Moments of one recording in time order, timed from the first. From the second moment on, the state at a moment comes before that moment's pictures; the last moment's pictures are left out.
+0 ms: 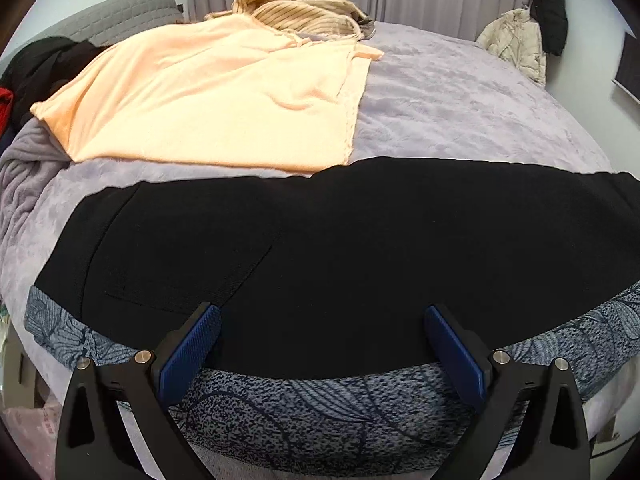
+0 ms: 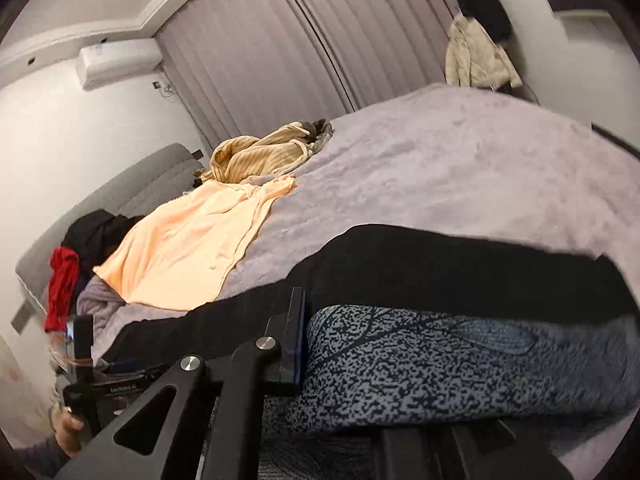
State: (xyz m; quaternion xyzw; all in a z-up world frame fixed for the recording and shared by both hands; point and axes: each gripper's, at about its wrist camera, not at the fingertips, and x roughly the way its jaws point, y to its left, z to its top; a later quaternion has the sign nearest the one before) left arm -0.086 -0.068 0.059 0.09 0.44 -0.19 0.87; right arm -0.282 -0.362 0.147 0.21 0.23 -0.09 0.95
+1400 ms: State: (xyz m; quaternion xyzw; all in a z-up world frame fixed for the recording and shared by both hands) left arm -0.110 -0.109 0.056 0.35 0.35 -0.08 0.86; right arm -0.351 -0.489 0.077 0.09 0.35 -0.42 0.83
